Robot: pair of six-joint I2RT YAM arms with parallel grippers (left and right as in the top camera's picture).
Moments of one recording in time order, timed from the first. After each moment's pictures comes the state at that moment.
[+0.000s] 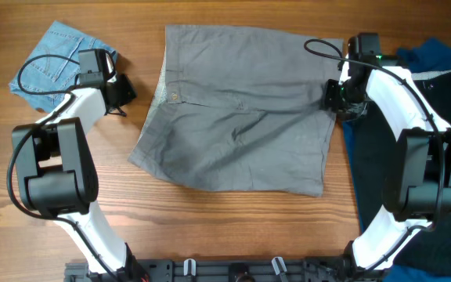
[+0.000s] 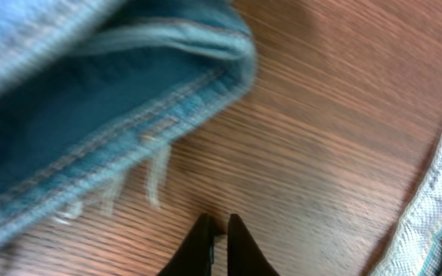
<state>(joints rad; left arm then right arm) 0.11 2.03 1.22 -0.24 0.10 -0.34 -0.02 1.95 1.41 -0.88 -0.08 0.19</state>
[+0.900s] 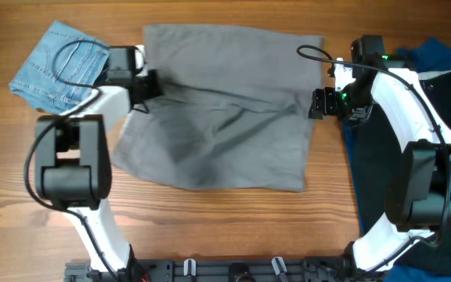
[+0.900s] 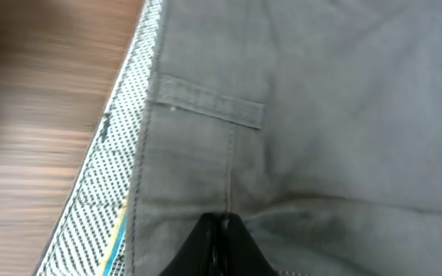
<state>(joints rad) 0.00 2.08 1.24 -0.15 0.15 -0.29 -0.02 1.88 1.41 -1.03 -0.22 0.01</state>
